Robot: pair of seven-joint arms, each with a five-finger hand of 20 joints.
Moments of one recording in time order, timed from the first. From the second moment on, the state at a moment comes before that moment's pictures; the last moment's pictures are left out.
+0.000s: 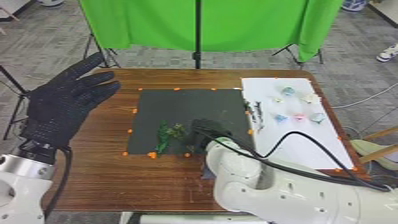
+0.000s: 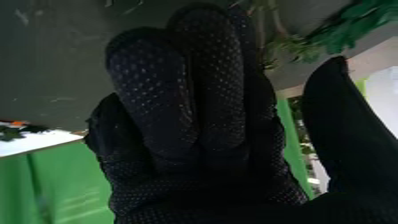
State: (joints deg) left arm 130.1 -49.0 -108.5 -137.8 32.4 3.4 8.9; right arm -48.8 -56.8 11.8 -112.3 -105.3 0.4 61.4
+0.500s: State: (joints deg) left arm 129.8 -48.7 -108.1 -137.7 32.3 3.7 9.2; right arm -48.6 -58.2 11.5 -111.8 -103.4 0.9 60.3
